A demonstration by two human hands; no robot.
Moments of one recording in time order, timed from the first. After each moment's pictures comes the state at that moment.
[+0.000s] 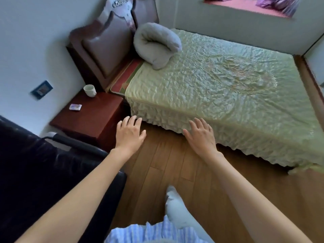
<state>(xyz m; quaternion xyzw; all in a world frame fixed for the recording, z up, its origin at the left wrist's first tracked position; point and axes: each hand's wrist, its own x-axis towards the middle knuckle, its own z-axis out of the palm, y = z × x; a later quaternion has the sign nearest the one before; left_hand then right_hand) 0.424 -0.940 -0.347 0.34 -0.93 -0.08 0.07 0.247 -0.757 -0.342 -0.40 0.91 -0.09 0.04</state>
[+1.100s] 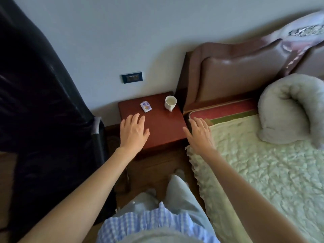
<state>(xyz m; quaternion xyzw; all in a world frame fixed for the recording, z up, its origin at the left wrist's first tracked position) 0.377 -1.294 -0.394 0.74 -0.67 -0.07 0.04 0.140 -1.338 -0.396 -0.75 0.64 -0.05 0.15</state>
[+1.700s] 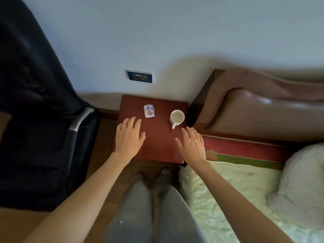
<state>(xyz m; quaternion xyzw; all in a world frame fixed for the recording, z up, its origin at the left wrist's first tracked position) 0.330 -1.434 -0.461 0.86 -0.50 -0.12 0.02 0.129 -1.540 -0.481 -0.86 0.48 0.02 0.17</state>
